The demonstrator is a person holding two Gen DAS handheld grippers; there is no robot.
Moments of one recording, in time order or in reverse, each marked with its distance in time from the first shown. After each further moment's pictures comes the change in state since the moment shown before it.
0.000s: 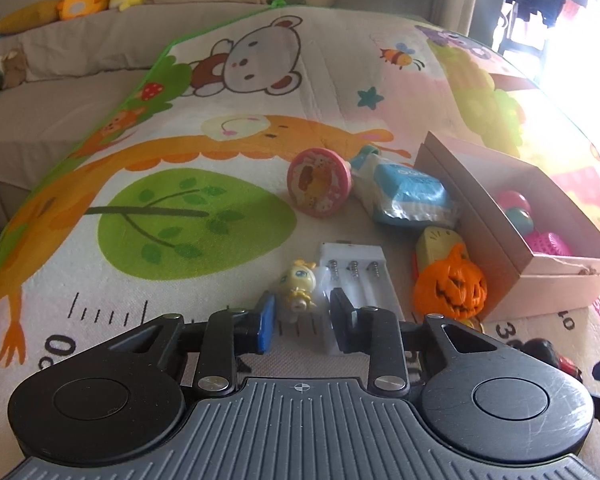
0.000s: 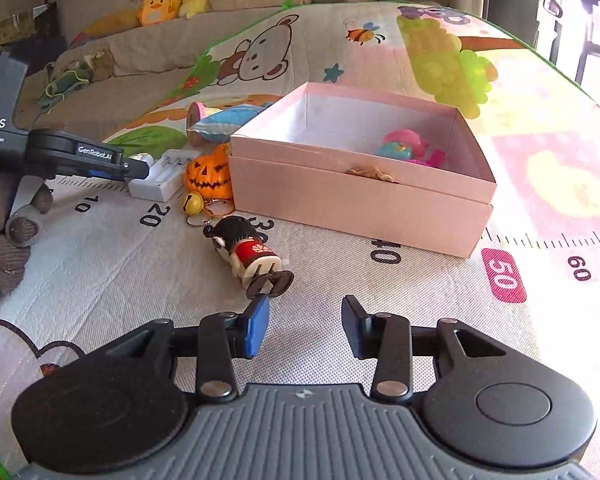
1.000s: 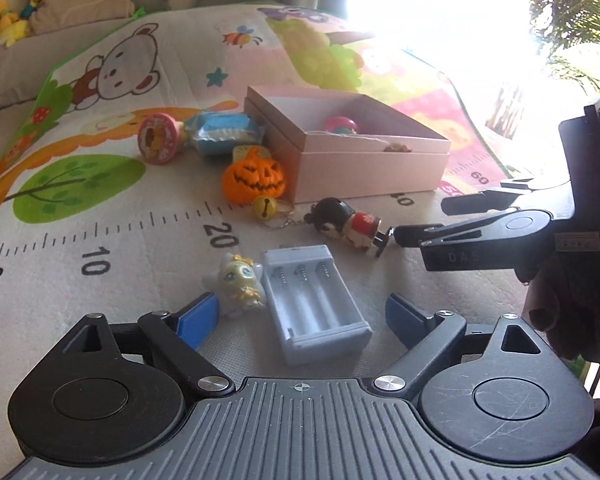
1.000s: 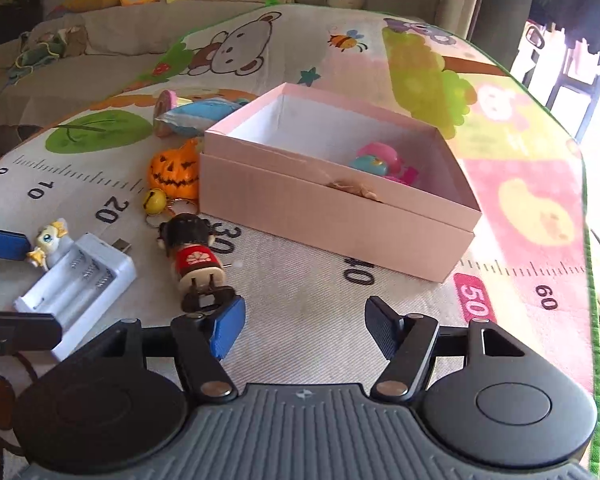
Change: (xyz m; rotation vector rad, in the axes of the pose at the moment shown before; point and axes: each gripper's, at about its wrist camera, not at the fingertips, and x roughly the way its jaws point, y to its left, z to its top) left arm -0.070 -0.059 -0.073 0.237 0.013 -0.293; right arm 0.018 0.013 0.008 -0.063 -0.002 -0.182
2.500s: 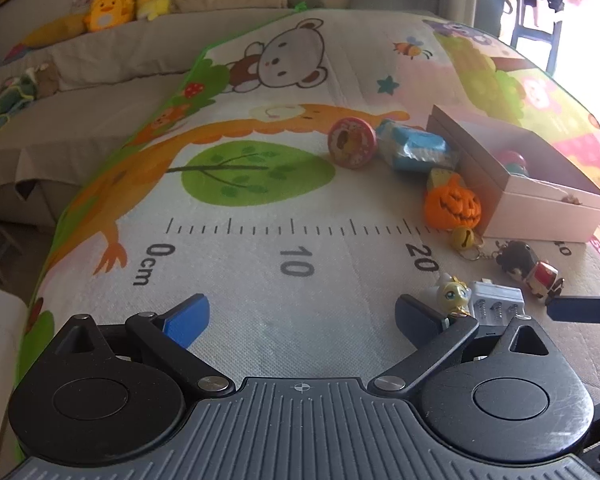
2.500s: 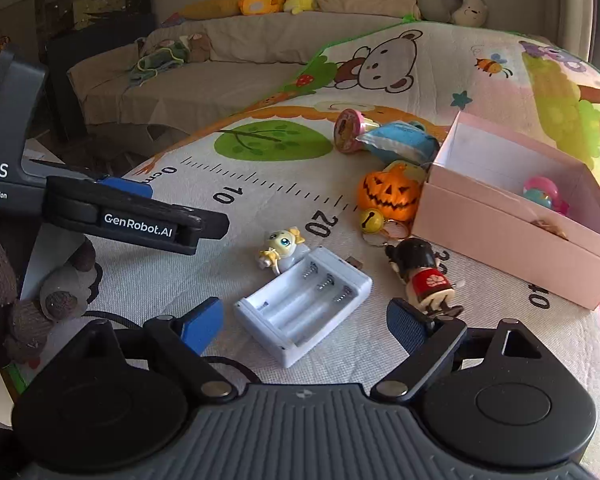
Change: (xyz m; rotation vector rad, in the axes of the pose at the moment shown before) left arm -0.022 0.070 0.007 -0.208 0.001 0.393; right arm -0.036 0.082 0.007 -0.094 -0.021 0.404
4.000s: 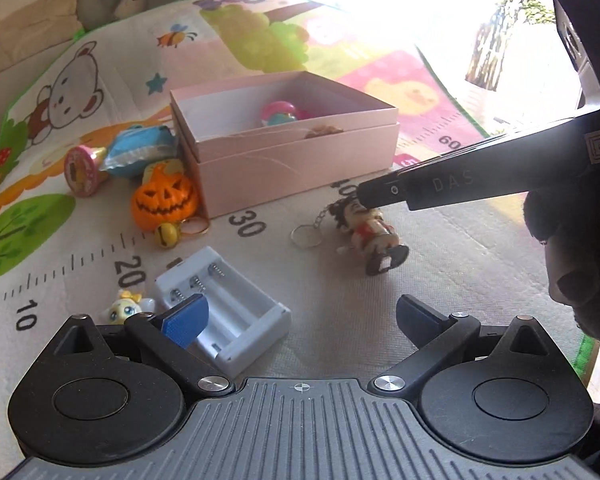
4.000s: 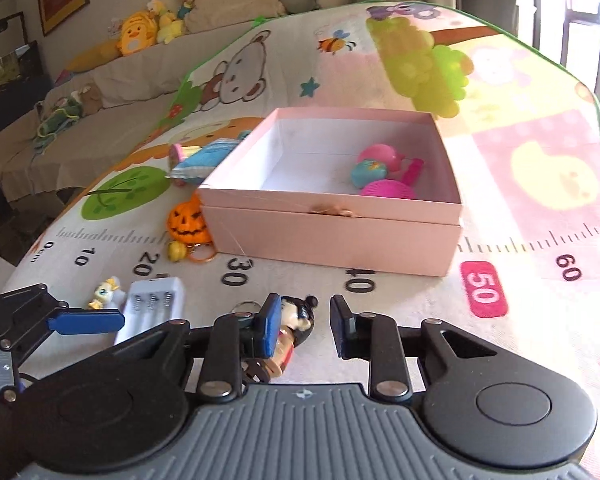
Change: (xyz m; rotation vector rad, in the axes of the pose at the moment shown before) left arm 0.008 -0.155 -0.017 0.376 0.041 -0.353; right arm -0.035 -0.134 -0.007 0.292 -0.018 -0.200
